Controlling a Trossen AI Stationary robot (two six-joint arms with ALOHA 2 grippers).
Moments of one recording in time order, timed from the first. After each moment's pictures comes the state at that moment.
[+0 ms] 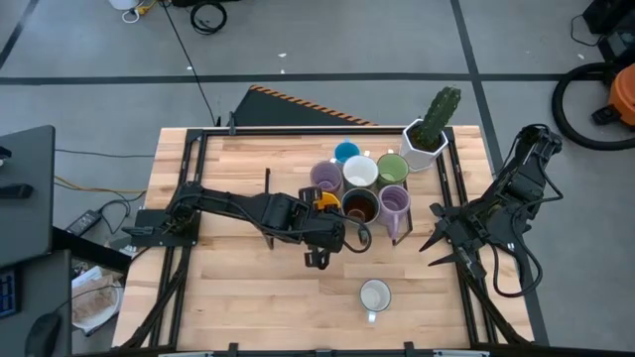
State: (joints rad) left arm -0.27 2.06 2.28 -1.34 -0.43 -0.22; right arm 0.87 0.81 0.98 -0.73 0.35 0.31
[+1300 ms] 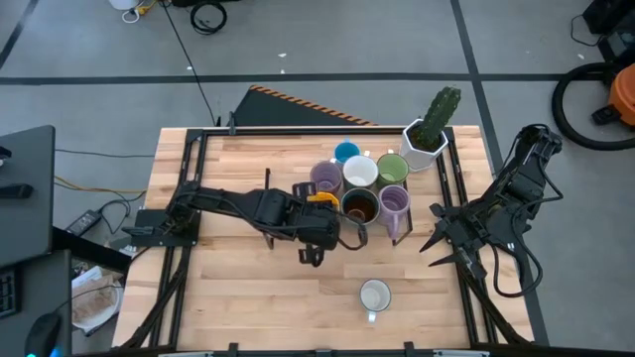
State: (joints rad) left arm -0.27 2.06 2.36 -1.44 -0.45 -0.24; right arm 0.87 0.81 0.98 -0.73 0.34 0.31
